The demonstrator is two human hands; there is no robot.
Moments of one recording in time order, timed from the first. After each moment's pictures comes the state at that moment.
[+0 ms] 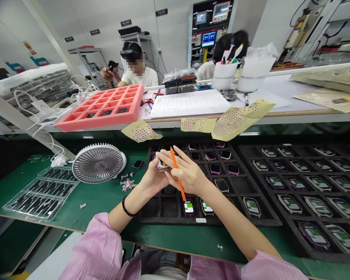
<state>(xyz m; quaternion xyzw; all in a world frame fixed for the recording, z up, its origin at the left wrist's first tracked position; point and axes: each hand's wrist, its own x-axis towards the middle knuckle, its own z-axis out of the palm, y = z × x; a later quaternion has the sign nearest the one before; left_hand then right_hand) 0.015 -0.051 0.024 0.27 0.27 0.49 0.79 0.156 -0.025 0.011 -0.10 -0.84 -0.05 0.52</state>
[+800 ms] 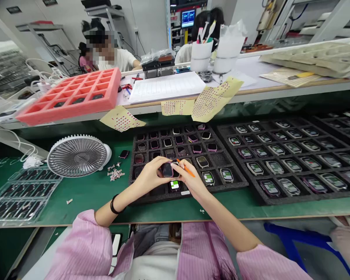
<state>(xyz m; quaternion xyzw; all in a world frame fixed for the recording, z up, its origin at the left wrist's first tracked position) 0.019 -0.074 -0.010 0.79 0.40 0.33 0.34 0.182 -0.097 -0.043 -0.39 -0.40 0.63 0.53</state>
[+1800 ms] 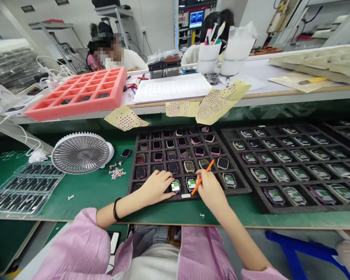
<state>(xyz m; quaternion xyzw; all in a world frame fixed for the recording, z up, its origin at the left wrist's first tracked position) 0.018 -0.095 -0.040 0.94 0.35 0.02 0.03 0.246 -0.109 -0.086 -0.59 -0.73 0.09 0.33</state>
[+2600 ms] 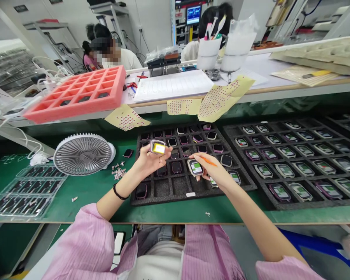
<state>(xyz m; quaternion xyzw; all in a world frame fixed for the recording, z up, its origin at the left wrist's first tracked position) 0.007 -0.035 0.000 0.33 0.32 0.40 0.80 0.238 -0.076 -0.020 -0.52 -0.48 0.58 0.40</state>
